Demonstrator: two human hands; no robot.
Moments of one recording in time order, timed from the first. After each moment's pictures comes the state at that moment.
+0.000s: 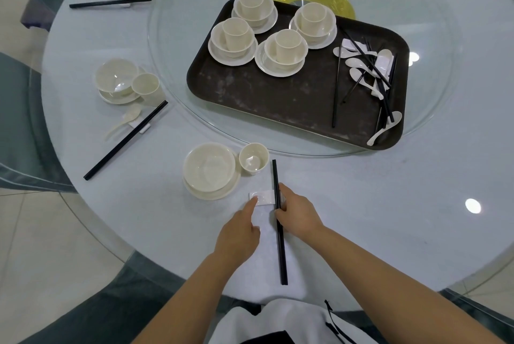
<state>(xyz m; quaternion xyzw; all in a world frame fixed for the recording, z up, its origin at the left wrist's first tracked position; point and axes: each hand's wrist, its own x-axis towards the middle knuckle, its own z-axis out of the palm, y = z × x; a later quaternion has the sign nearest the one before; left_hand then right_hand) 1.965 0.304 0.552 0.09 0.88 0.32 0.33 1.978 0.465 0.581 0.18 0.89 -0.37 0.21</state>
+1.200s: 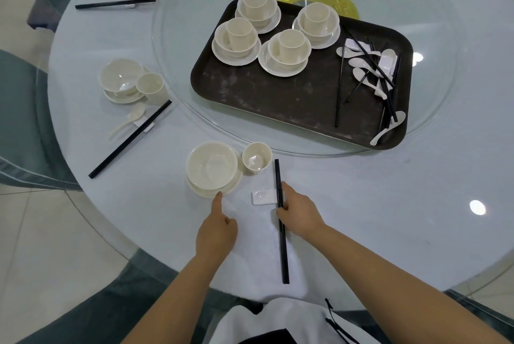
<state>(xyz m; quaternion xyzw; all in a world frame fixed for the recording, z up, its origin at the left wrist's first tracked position) 1.955 0.272 0.555 -0.08 0.89 0.34 0.29 1.977 0.465 0.574 0.17 0.89 -0.36 0.22</state>
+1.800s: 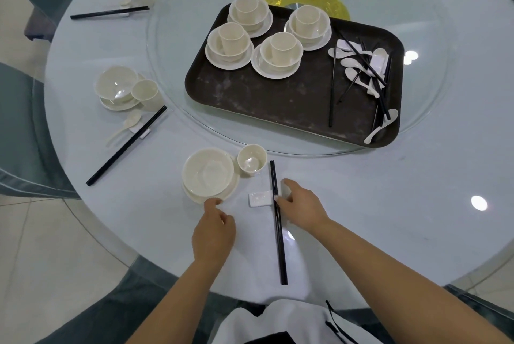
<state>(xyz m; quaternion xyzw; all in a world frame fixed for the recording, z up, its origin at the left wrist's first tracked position) 1.958 0.279 0.570 -0.09 0.92 0.32 0.20 1.976 0.483 0.568 0.22 0.88 -0.38 0.20</state>
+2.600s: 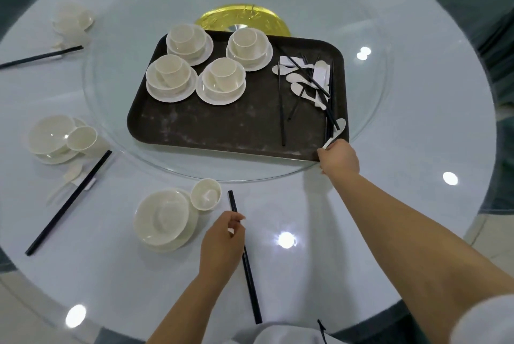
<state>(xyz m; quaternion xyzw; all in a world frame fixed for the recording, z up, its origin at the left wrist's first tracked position) 1.941 0.373 0.586 0.03 0.87 0.42 0.27 1.923 0.669 0.592 0.53 0.78 -0.32 0.02</state>
